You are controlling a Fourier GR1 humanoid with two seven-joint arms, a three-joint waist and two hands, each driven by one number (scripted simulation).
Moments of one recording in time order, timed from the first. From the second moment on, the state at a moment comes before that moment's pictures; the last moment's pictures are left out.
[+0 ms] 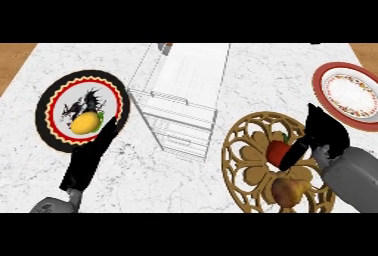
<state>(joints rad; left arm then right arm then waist) -0.08 0.38 -0.31 -1.34 0.17 0.12 0.01 -0.53 -0.73 0.75 -1.40 0.21 -0.18 1.25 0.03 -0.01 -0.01</state>
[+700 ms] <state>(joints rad) -0.07 0.37 -0.28 -1.33 0.17 0.12 0.00 -0.59 -0.59 0.73 -1.26 0.26 -0.10 1.25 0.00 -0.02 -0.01</state>
